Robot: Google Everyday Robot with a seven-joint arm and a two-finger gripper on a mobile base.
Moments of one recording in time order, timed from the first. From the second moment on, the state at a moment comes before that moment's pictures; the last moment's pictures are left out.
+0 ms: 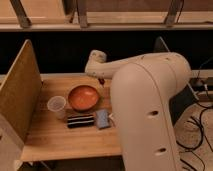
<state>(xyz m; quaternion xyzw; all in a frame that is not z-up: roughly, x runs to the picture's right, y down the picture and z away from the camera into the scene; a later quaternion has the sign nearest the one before) -0.063 -0.110 0.901 -0.01 -0.01 0.52 0.85</state>
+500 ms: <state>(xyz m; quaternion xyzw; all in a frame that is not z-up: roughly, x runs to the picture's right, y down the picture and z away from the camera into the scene) -0.102 -0.107 0.896 -0.03 -0.04 0.50 0.86</state>
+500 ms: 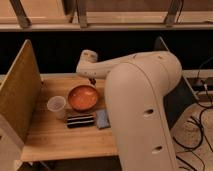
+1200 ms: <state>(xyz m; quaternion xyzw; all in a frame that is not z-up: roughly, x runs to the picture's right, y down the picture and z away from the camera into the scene) -0.201 -0.121 0.867 -0.03 -0.13 0.42 0.90</state>
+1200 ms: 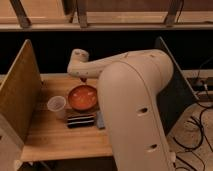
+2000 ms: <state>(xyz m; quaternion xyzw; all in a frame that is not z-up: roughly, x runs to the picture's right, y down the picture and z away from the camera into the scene) -0.285 -0.084 0.789 -0.08 -0.29 0.36 0.88</state>
